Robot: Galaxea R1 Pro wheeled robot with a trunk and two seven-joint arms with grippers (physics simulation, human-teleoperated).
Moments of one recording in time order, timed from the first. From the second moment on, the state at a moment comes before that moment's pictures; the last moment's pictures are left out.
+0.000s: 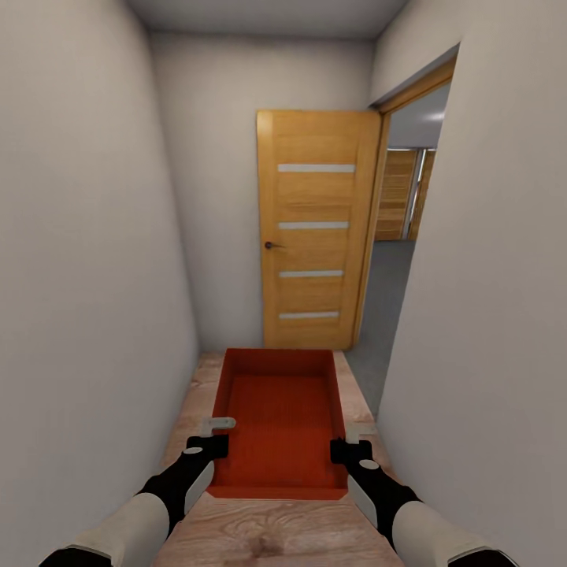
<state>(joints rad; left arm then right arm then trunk) -0.70 -0.08 -0.16 -0.31 0.16 0.08 0.21 -0.69 0.11 0.19 -0.23 -0.16 -0.08 -0.16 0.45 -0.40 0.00</state>
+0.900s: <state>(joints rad) -0.70 -0.08 -0.19 -0.31 0.19 0.08 0.21 -0.69 0.11 0.19 -0.23 -0.16 -0.08 -0.16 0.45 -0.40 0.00</state>
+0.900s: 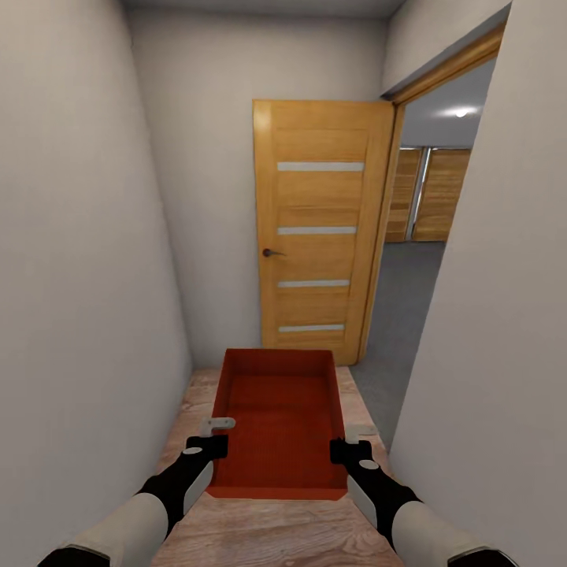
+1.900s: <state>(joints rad) -0.70 -0.07 -0.21 -0.31 0.21 0.08 0.21 -0.69 0.11 0.19 -0.23 -0.16 -0.08 -0.16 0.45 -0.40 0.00</state>
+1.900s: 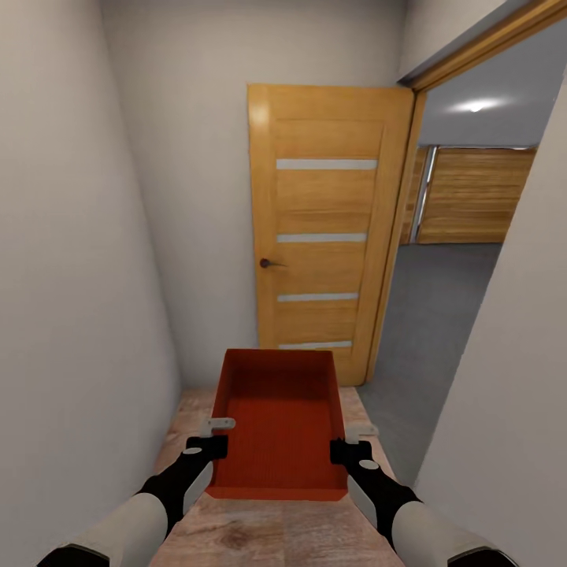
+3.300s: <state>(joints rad) -0.70 -0.08 -0.20 -0.30 0.20 0.08 0.21 -0.69 0.11 0.19 -0.23 -0.16 -0.08 -0.16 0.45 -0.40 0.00</state>
